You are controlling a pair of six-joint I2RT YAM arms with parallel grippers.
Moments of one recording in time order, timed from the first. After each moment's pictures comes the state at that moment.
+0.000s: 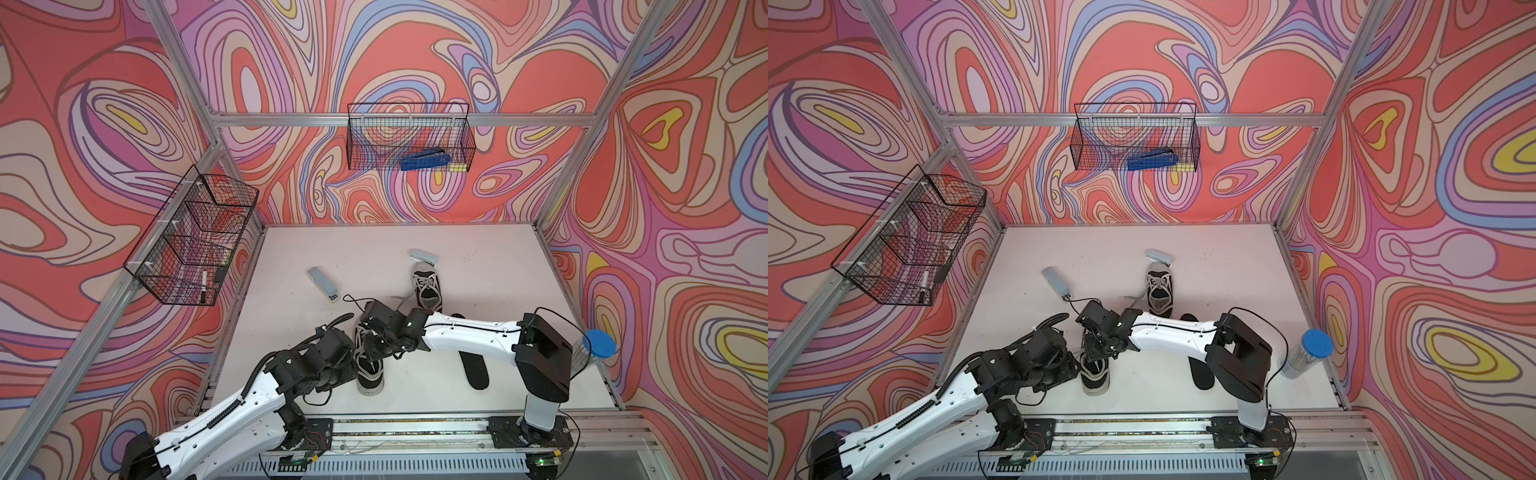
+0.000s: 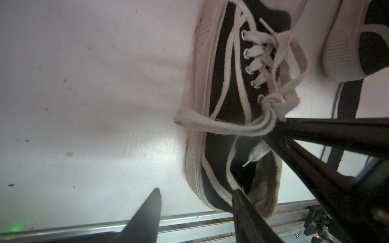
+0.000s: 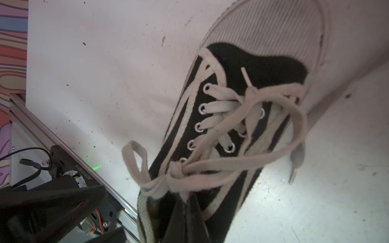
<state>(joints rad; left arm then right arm) -0.80 0.79 0.56 -0.87 -0.01 -1.15 1.09 1.85 1.36 -0.55 -0.09 0.73</state>
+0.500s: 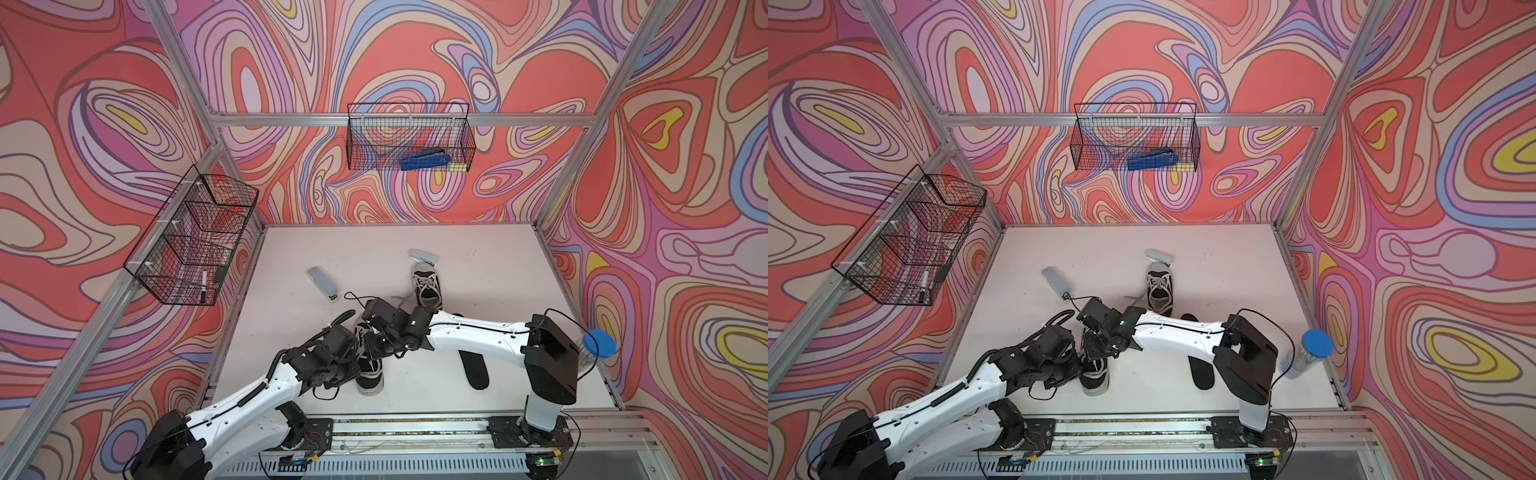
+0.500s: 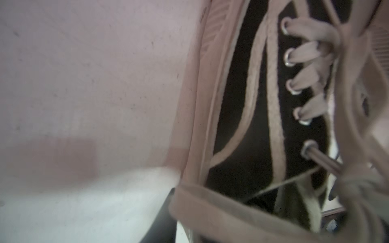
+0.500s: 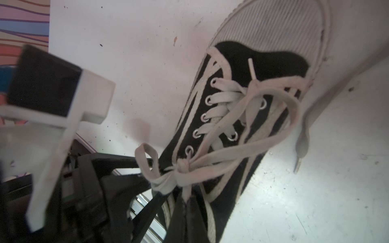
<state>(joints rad) -0.71 0.96 0.46 -0.63 0.08 -1.12 1.09 1.80 1.36 -0.58 -0.13 0.75</state>
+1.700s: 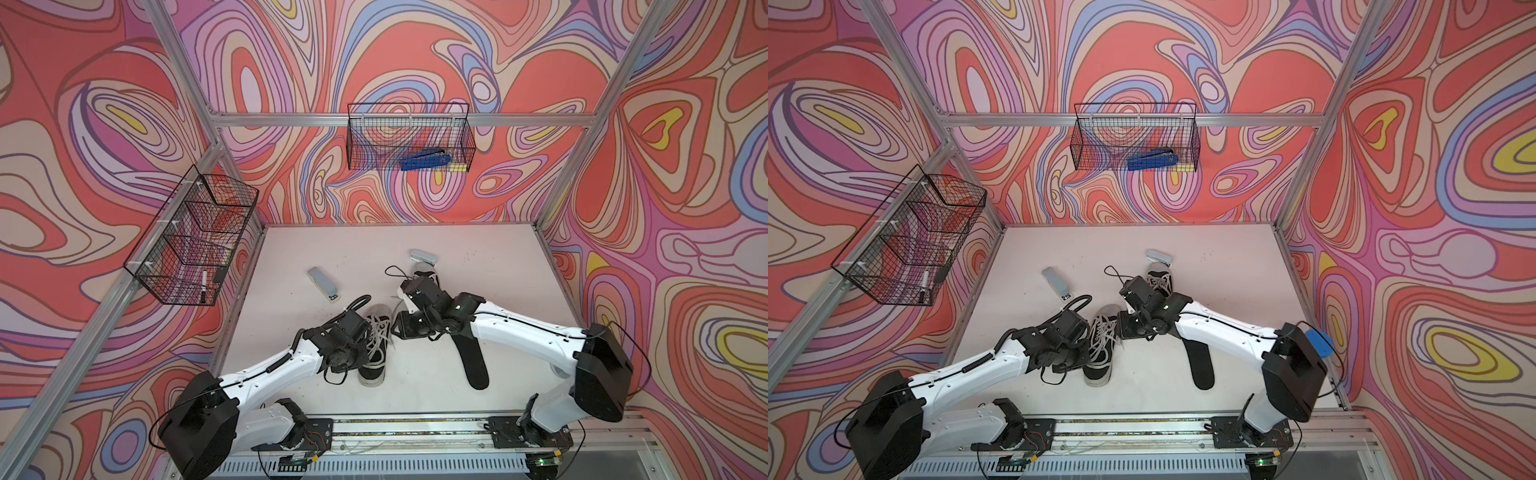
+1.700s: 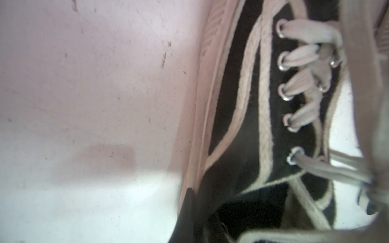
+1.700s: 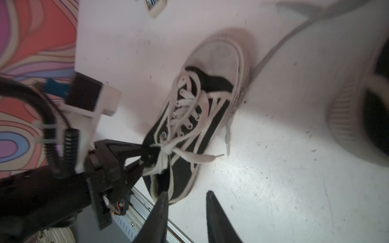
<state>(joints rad) -0.70 1.19 0.62 -0.64 0.02 -0.92 0.86 1.52 1.16 -0.53 -0.20 0.67</state>
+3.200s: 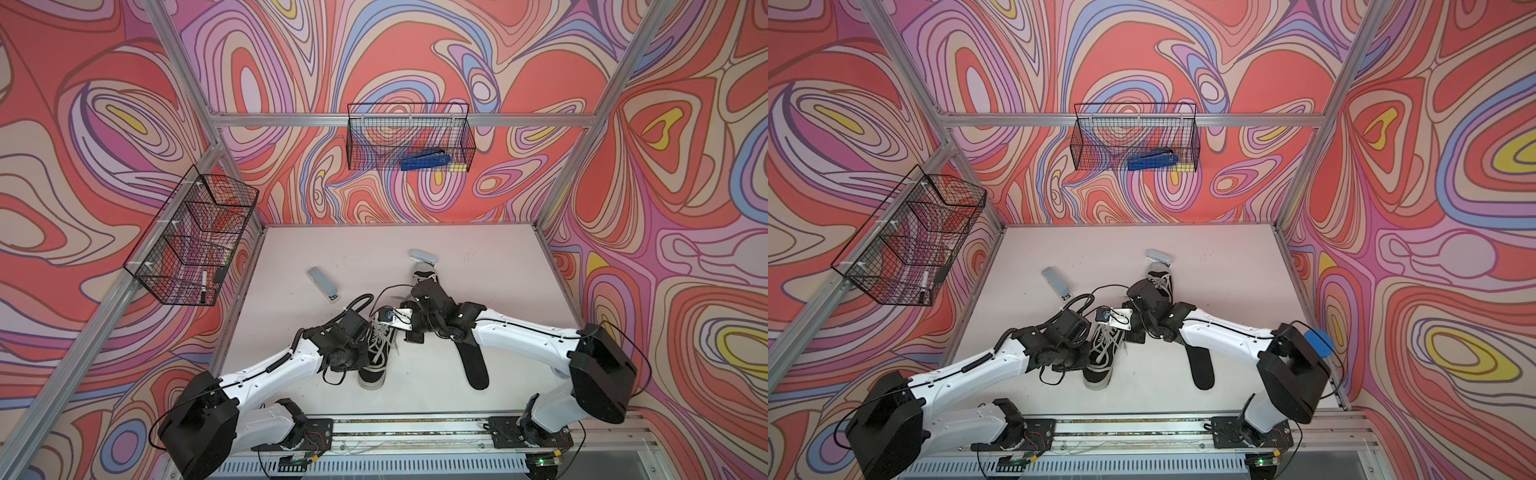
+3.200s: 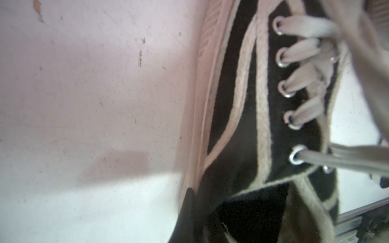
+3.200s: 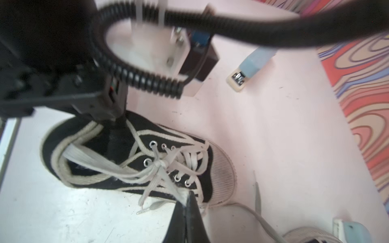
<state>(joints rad) -0.70 1.19 0.63 -0.65 0.06 -0.81 0.85 1.50 1.01 -0.21 -0.26 -0.62</state>
